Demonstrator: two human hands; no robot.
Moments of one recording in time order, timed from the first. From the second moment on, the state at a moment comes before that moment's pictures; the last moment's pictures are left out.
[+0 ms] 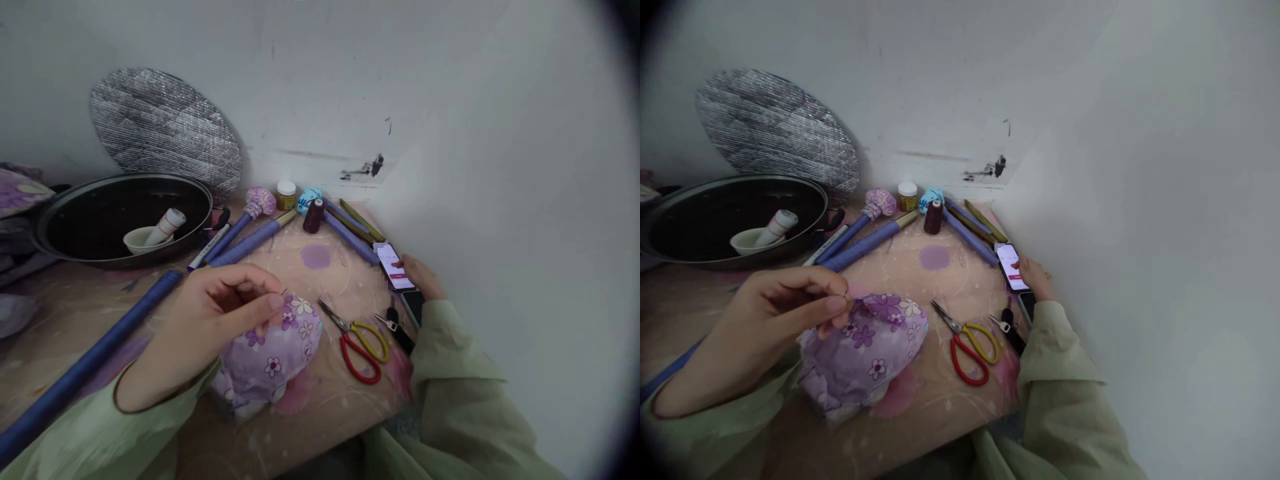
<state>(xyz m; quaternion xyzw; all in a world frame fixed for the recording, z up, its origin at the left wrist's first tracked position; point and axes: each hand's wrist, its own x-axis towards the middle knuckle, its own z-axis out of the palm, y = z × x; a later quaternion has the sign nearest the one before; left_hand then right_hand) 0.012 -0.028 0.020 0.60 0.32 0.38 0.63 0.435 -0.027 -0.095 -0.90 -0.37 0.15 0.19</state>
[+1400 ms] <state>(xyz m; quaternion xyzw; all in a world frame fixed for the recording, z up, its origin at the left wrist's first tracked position) 0.006 -0.025 0.021 0.51 0.24 0.37 0.74 0.170 -0.063 0.008 -0.47 -0.53 0.34 0.62</state>
